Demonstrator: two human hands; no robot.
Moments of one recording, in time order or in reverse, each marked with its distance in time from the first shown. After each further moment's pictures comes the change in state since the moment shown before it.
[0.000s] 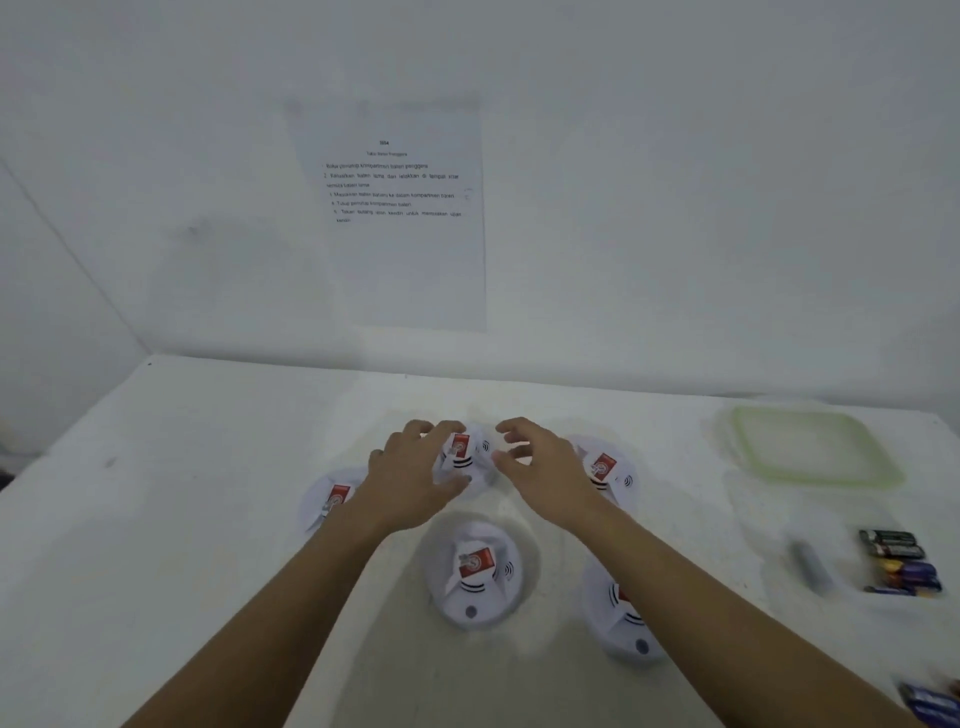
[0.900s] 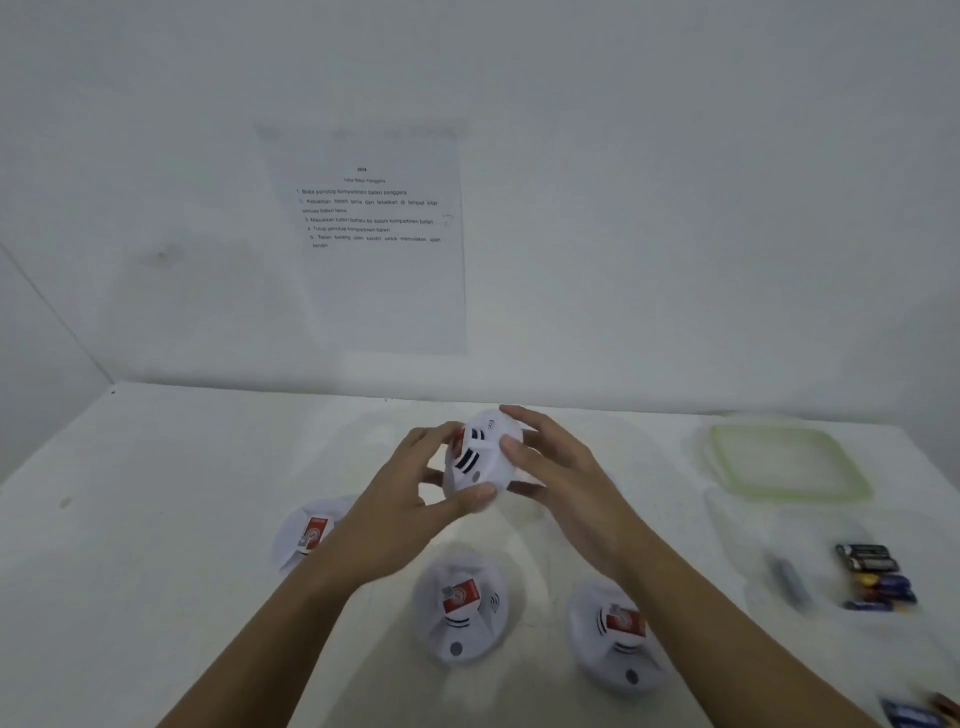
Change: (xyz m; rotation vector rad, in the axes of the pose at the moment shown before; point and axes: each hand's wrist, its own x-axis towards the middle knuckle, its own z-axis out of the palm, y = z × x) left_hand -0.042 0.047 -0.040 -0.619 -0.003 0.195; right_hand -0.033 -0.030 -0.044 0.670 -0.055 0.011
